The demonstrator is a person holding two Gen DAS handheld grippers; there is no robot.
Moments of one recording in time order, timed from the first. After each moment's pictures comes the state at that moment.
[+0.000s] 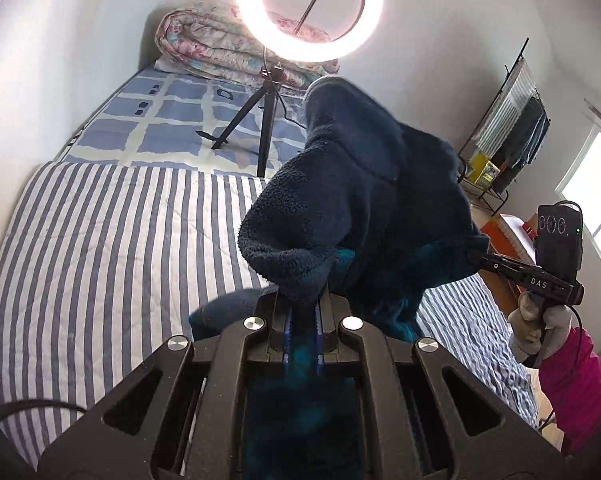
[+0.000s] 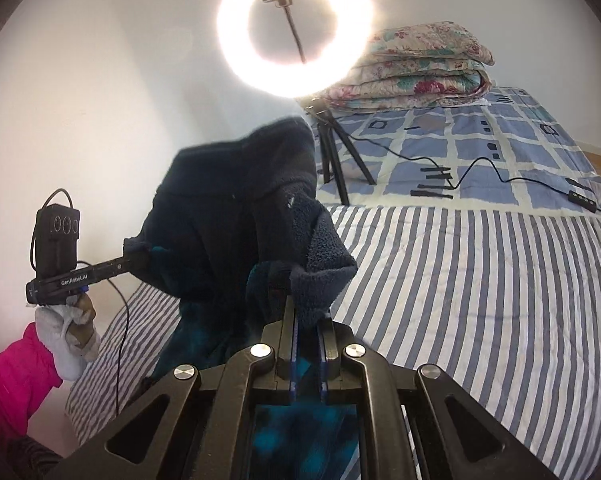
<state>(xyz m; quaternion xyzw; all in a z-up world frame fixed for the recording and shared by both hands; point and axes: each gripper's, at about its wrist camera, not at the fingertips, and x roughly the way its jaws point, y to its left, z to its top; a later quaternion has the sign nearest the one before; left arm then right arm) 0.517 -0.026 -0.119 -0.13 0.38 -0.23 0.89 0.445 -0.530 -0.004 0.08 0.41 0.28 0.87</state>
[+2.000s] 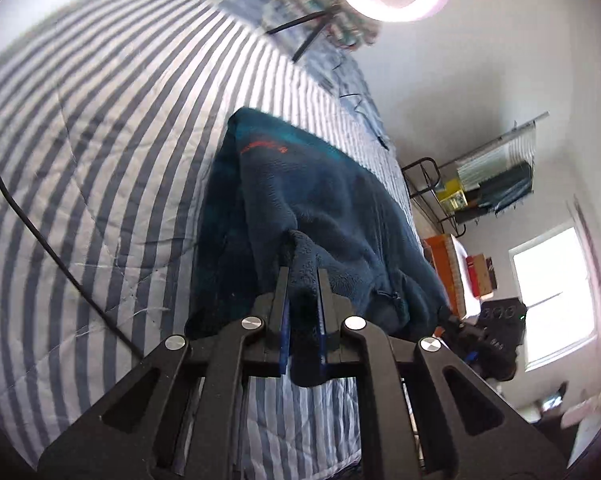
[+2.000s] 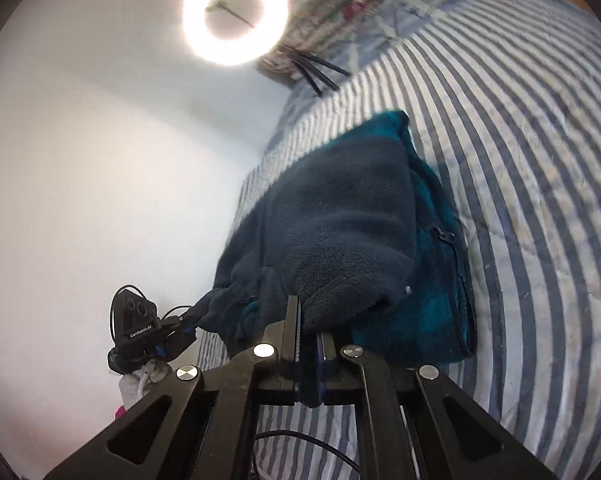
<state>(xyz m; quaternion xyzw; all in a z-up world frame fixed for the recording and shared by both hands) 0.310 0.038 -0.171 -0.32 0.46 -0.22 0.79 0.202 -0.543 -0.046 0.35 0.45 0.25 0.78</state>
